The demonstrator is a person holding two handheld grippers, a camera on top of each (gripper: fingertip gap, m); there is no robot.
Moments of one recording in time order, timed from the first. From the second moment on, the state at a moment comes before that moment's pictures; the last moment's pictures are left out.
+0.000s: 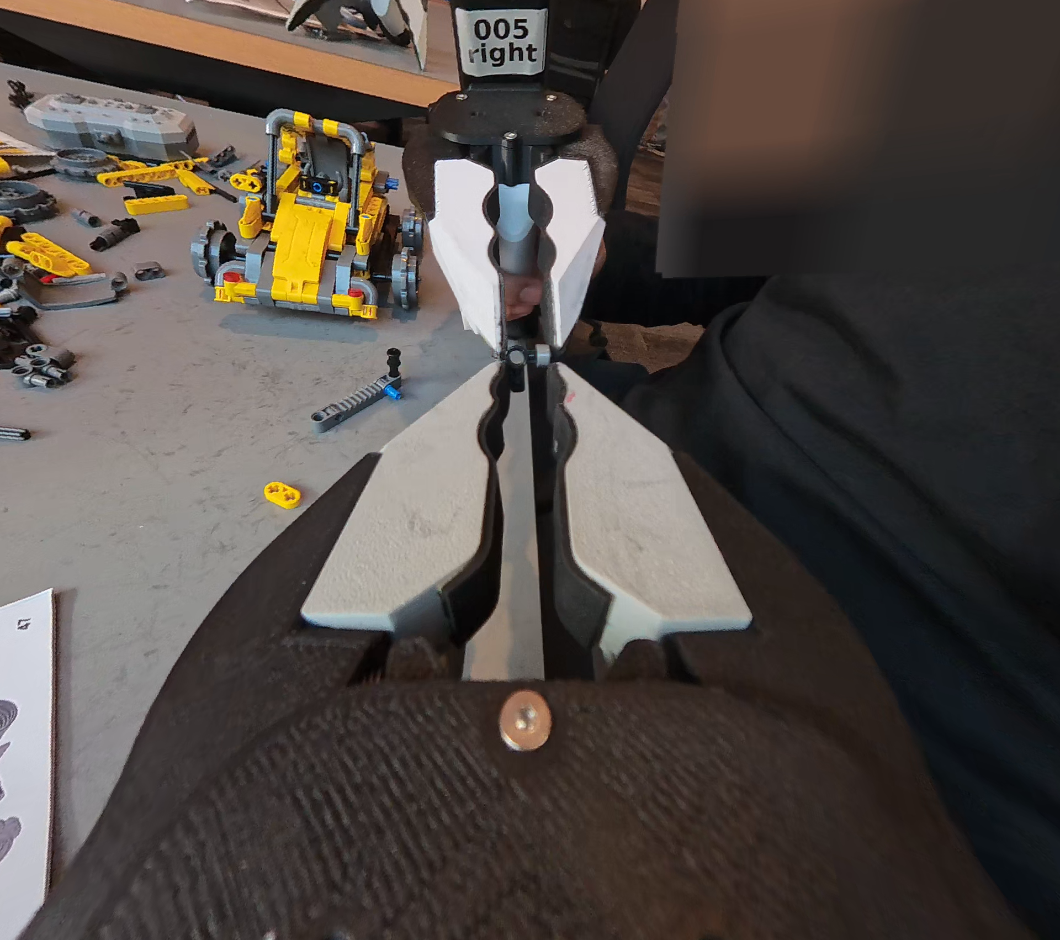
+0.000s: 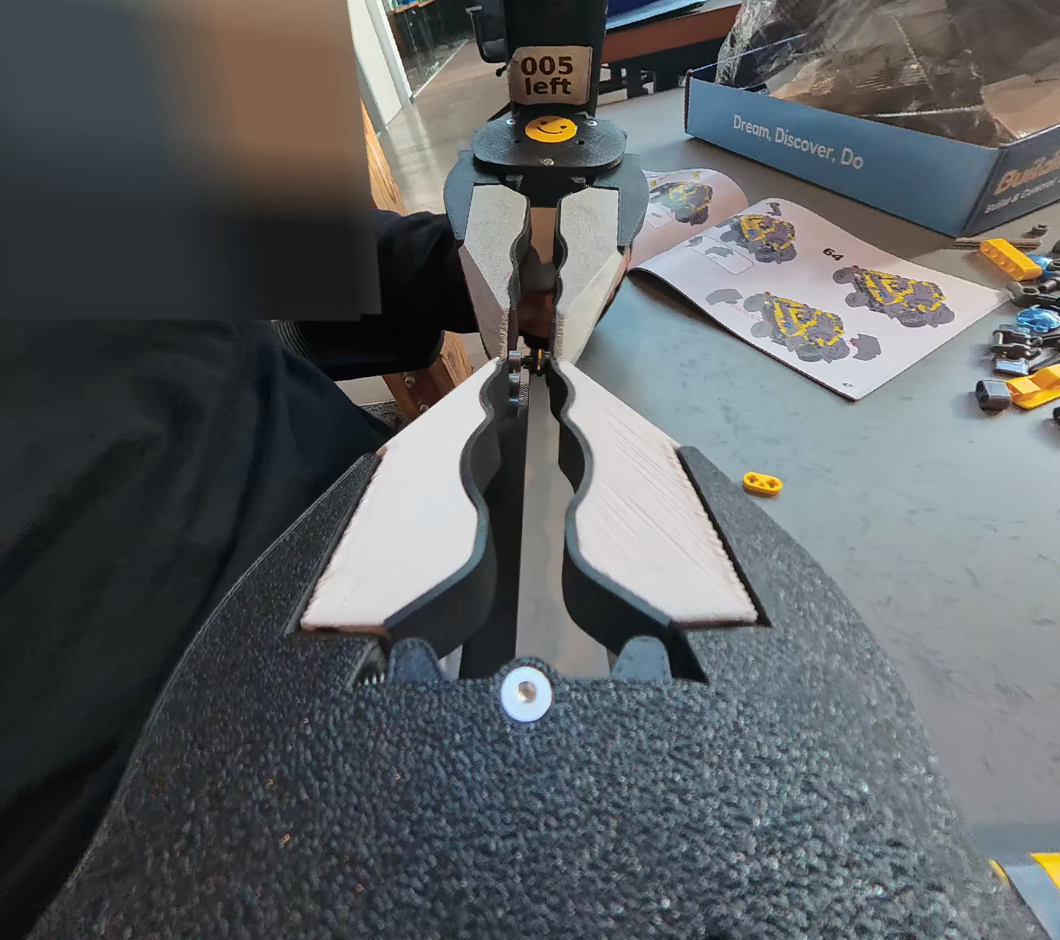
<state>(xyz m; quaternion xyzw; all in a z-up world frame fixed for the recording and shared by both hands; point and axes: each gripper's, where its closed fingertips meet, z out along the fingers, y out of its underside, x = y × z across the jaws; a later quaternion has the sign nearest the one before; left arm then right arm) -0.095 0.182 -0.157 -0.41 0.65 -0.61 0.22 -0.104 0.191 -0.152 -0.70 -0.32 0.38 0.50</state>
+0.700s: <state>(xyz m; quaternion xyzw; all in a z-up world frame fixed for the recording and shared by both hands) -0.102 0.171 -0.153 -0.37 0.66 -0.61 0.22 -0.112 0.179 -0.148 -0.69 -0.38 0.38 0.49</state>
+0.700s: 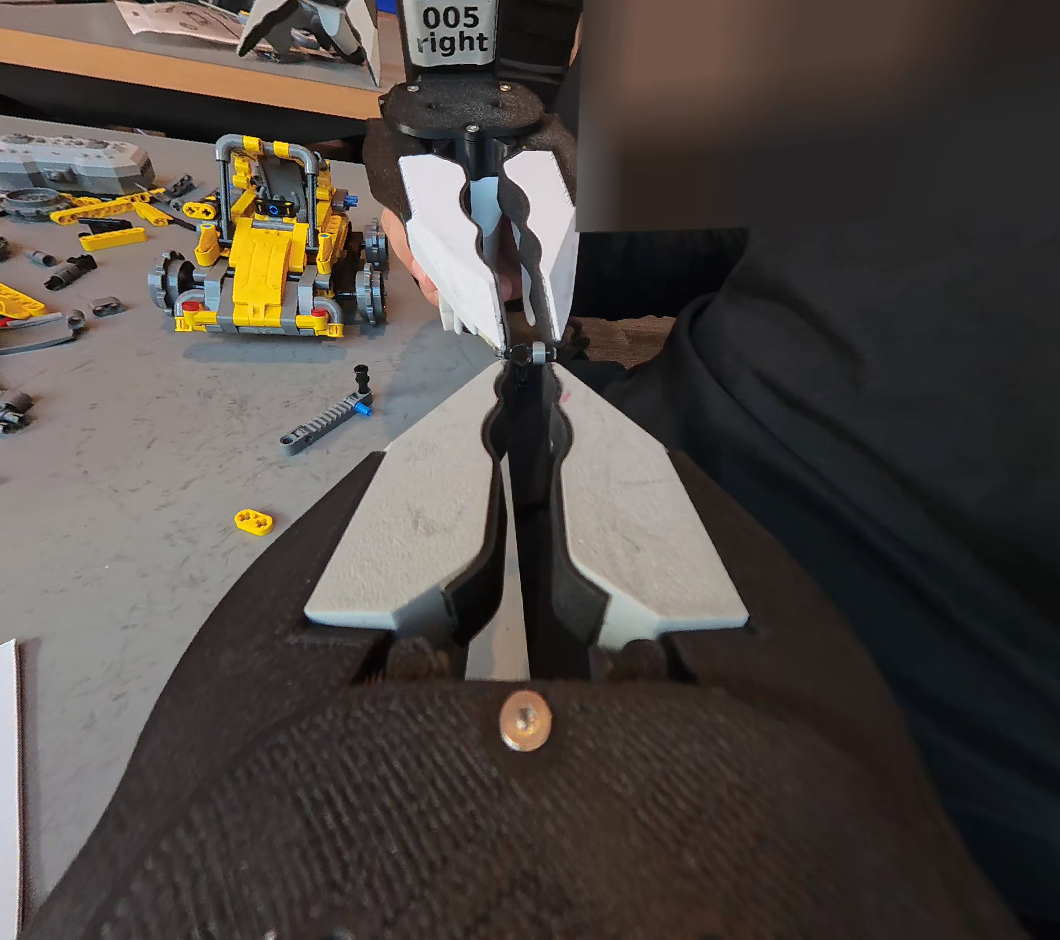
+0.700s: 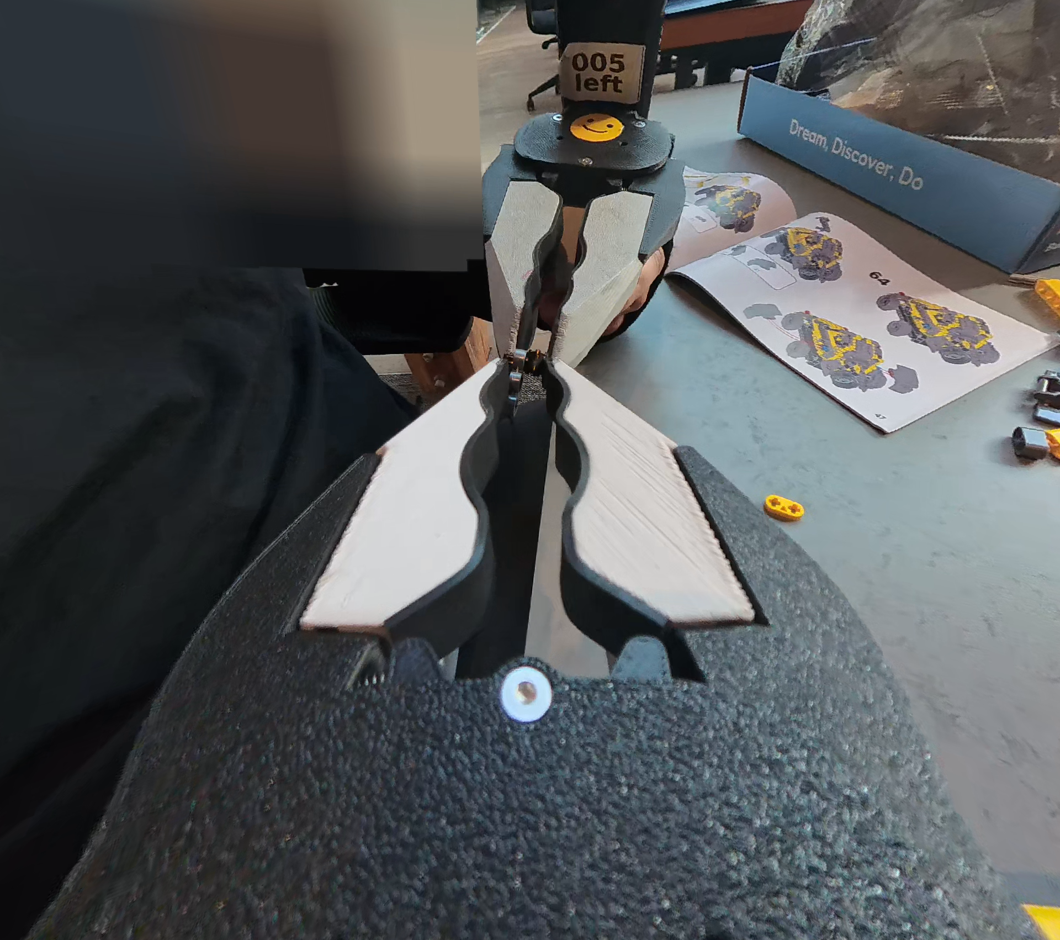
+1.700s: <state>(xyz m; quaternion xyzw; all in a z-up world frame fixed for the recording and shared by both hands) -0.103 0.164 -0.160 -0.36 0.69 -0.59 0.22 -0.112 0.175 -0.155 -0.70 -0.44 0.28 0.48</state>
